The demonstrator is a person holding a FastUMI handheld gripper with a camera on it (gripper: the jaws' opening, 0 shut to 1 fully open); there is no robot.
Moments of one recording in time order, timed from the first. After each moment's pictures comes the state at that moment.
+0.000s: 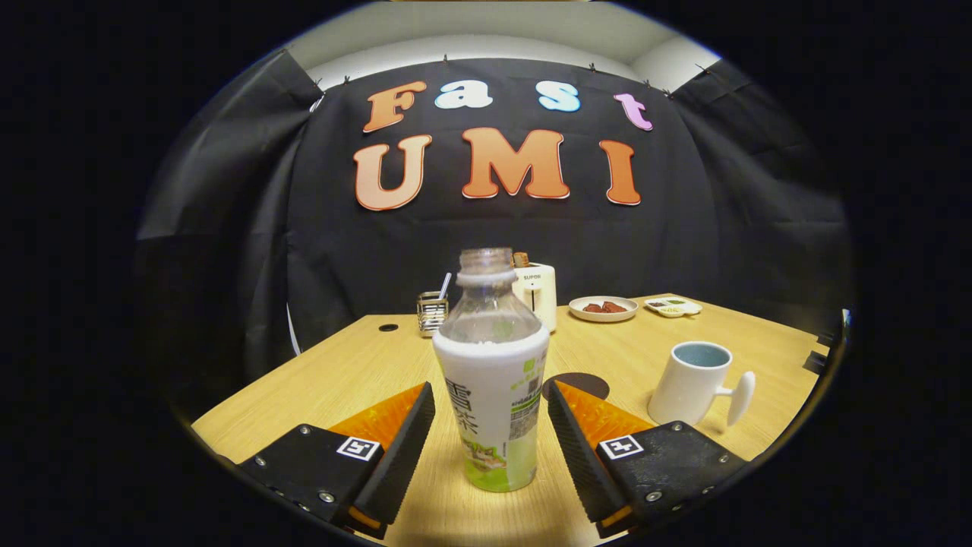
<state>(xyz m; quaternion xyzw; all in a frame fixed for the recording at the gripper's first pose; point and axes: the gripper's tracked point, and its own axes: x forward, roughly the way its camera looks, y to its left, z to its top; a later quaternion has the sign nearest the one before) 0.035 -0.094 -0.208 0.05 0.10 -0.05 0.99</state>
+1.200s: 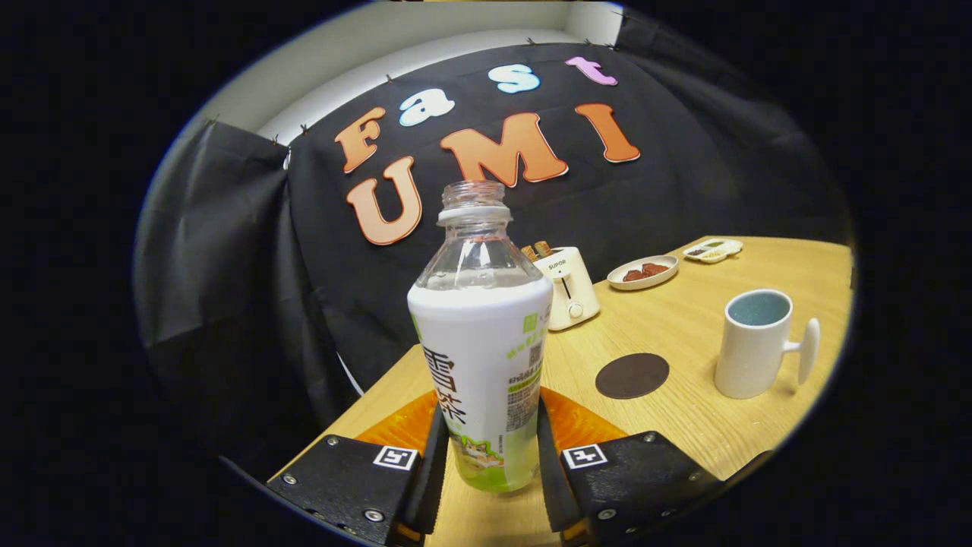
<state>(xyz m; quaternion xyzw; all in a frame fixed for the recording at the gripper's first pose) 0.061 -0.085 -0.194 0.23 0.09 0.02 0.97</state>
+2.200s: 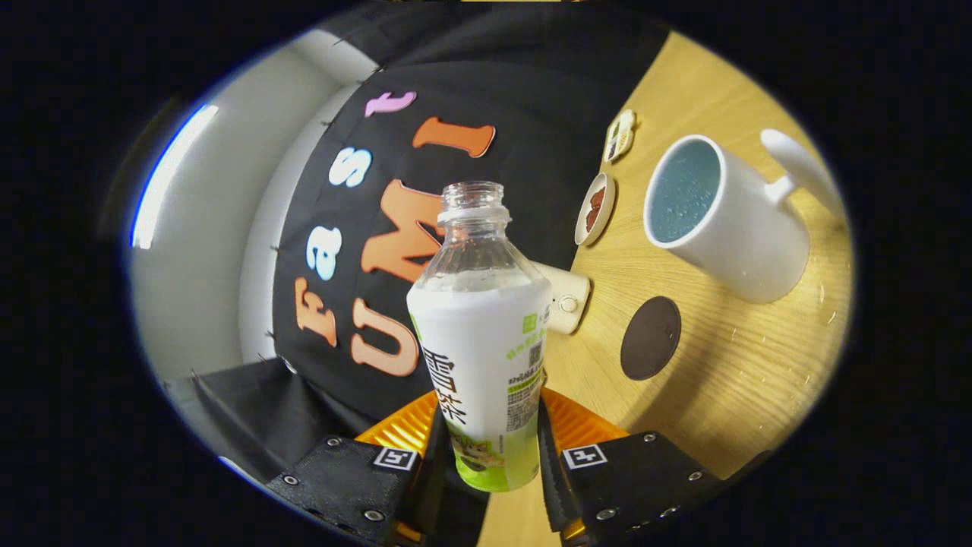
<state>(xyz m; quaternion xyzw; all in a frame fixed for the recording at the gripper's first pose) 0.082 -0.161 -0.182 0.63 0.00 0.02 0.78</state>
